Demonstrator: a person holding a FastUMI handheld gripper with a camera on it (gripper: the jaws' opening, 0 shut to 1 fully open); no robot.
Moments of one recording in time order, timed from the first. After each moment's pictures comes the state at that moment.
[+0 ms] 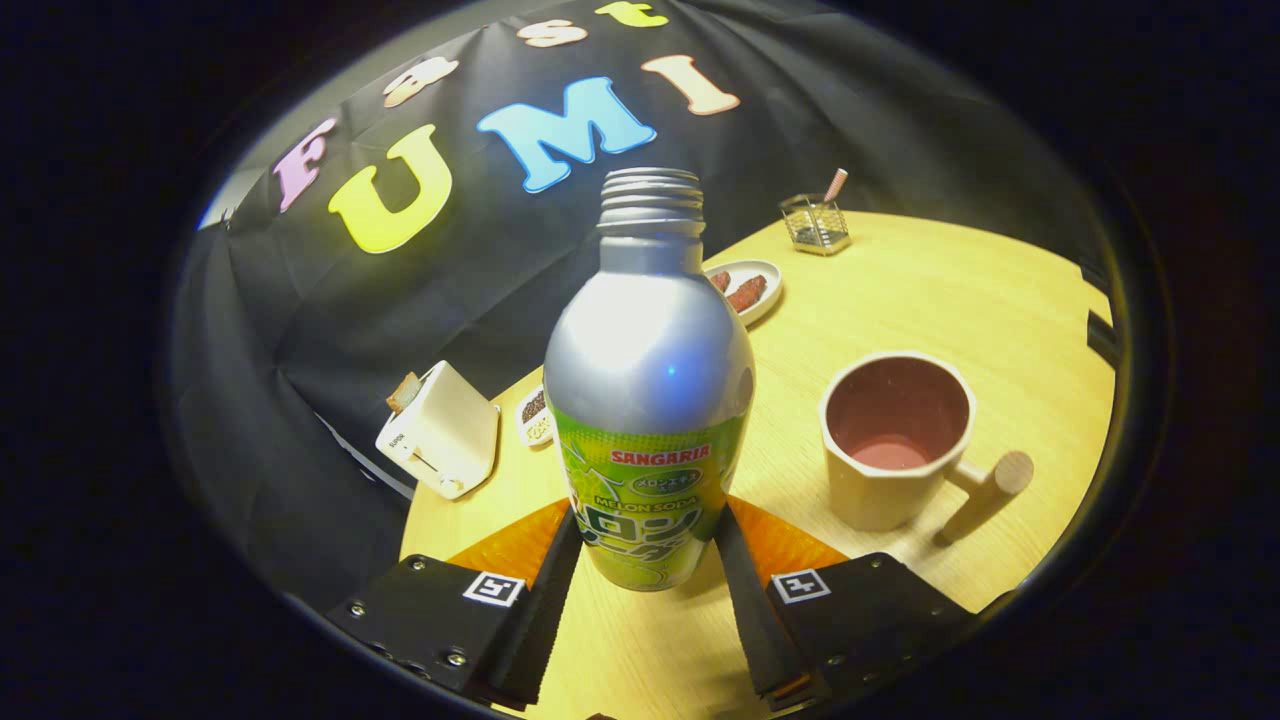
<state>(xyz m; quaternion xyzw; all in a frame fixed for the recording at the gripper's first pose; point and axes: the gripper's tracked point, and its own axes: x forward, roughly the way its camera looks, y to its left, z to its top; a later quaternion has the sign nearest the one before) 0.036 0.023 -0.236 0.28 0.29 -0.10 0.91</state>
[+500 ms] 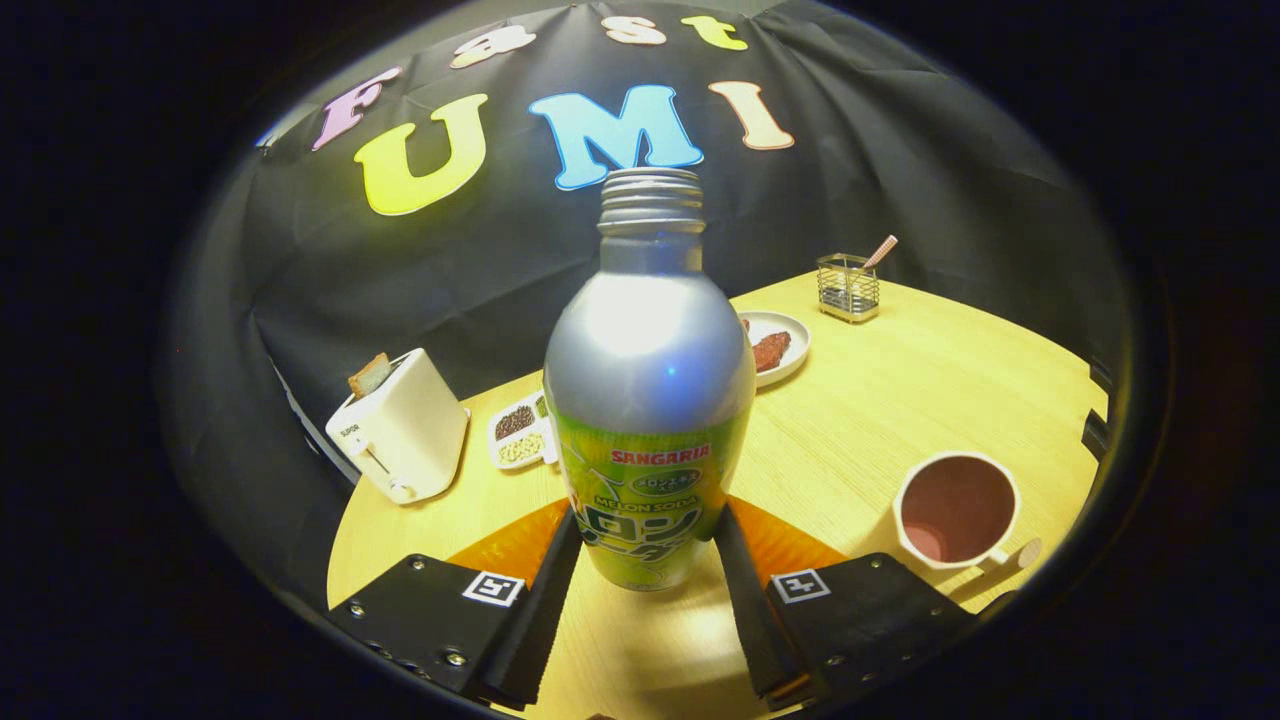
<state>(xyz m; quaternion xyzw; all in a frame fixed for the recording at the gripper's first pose) 0.098 0.018 -0.238 0.19 0.27 -0.12 0.93</state>
